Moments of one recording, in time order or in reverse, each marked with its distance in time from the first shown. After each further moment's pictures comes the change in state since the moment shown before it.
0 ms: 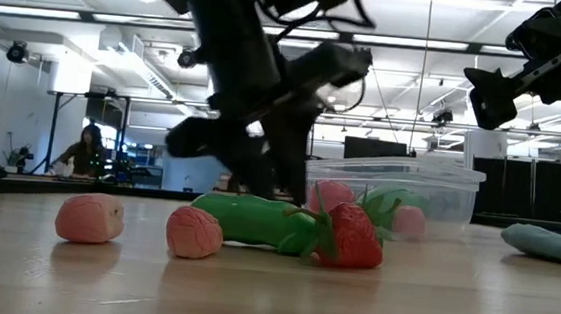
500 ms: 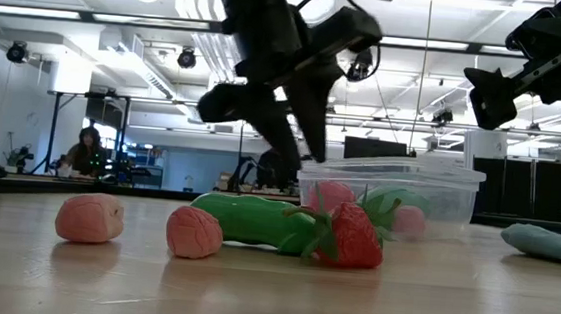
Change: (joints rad) left arm 0.031 -0.001 0.157 -0.157 -0.048 0.130; right arm 0.000 0.000 0.000 0.000 0.000 0.000
